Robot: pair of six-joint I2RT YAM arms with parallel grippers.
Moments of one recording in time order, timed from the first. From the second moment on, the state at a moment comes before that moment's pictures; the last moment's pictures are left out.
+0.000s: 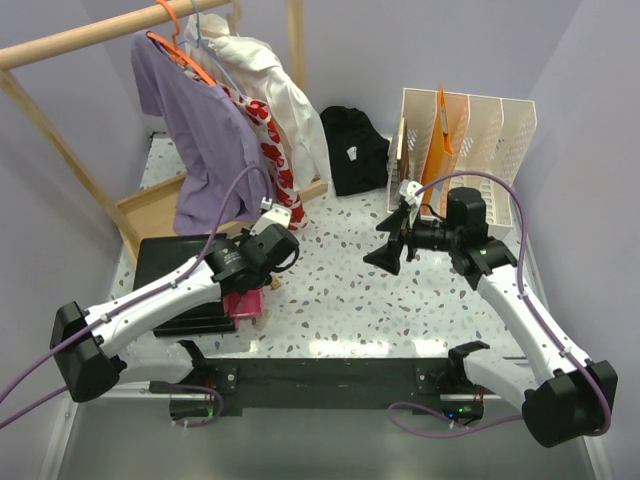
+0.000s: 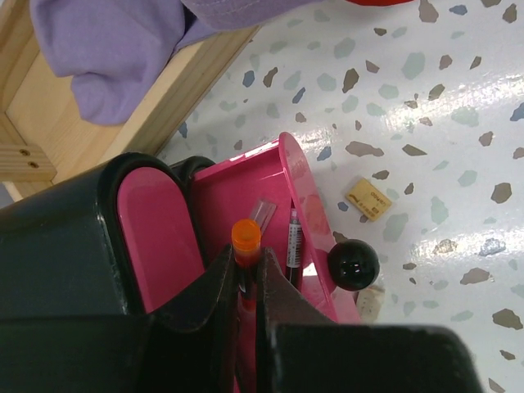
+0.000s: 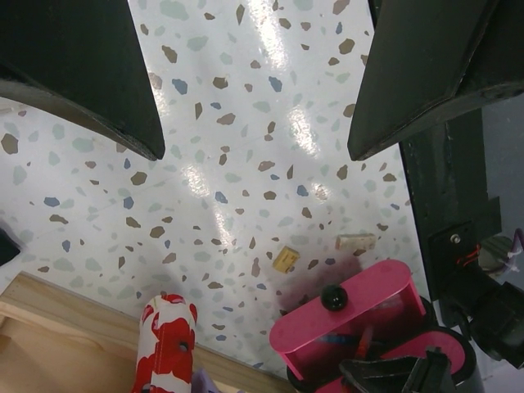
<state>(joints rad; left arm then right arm) -0.89 1.22 1.03 -0.89 -0.72 -0.36 0.28 1.03 0.86 -0.30 -0.88 -0.18</state>
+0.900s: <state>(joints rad) -0.83 1.14 1.11 -0.80 -0.57 -0.32 0.27 1.03 0.86 -0.30 -0.88 -0.19</state>
